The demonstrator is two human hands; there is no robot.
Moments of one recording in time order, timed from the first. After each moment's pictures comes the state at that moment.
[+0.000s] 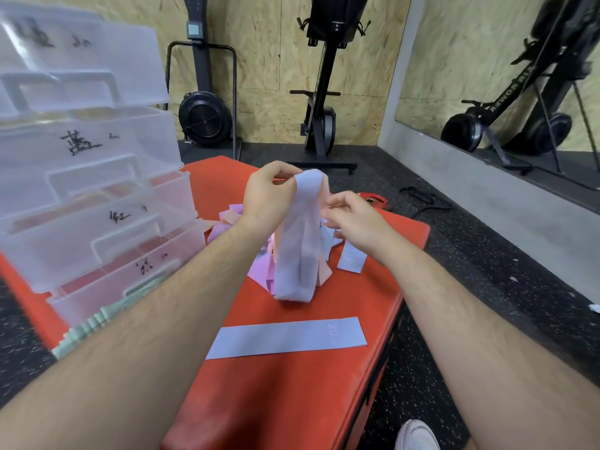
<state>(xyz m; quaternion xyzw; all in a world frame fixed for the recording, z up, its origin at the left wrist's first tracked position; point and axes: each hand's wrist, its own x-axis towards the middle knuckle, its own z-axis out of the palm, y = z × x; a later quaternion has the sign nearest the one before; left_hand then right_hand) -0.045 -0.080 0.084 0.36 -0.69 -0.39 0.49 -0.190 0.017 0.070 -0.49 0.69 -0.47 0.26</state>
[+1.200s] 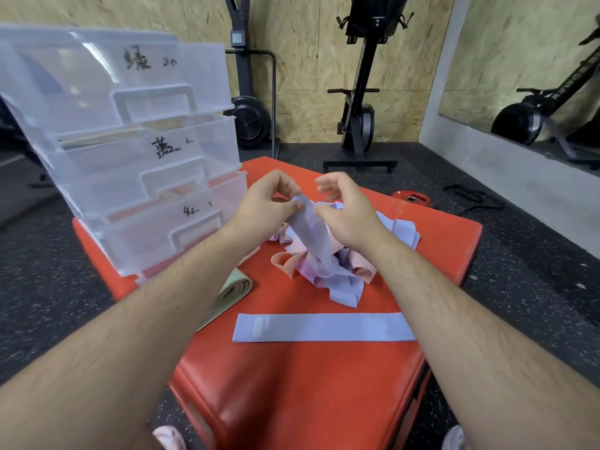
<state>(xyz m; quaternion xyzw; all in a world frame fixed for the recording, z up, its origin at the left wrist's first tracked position) 0.061 -0.067 0.085 0.35 -0.74 -0.39 0.42 -0.105 -0.012 0.067 -0.61 0.57 -0.52 0.17</state>
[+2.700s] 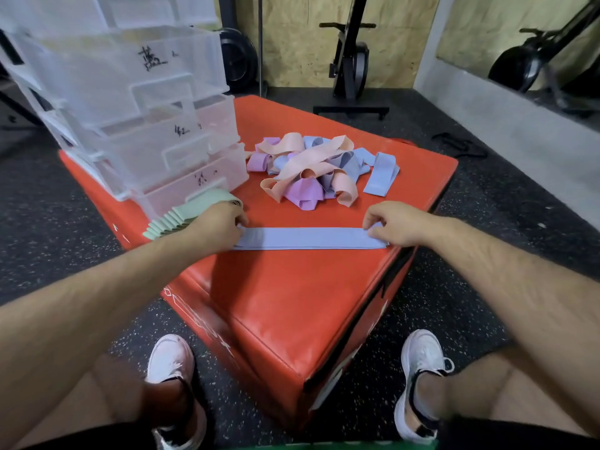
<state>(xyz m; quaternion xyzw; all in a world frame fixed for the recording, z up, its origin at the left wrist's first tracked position) 0.148 -0.024 -0.030 0.45 -0.87 -0.15 0.11 -0.196 0.104 -0.014 -0.68 0.72 -0.06 0.14</state>
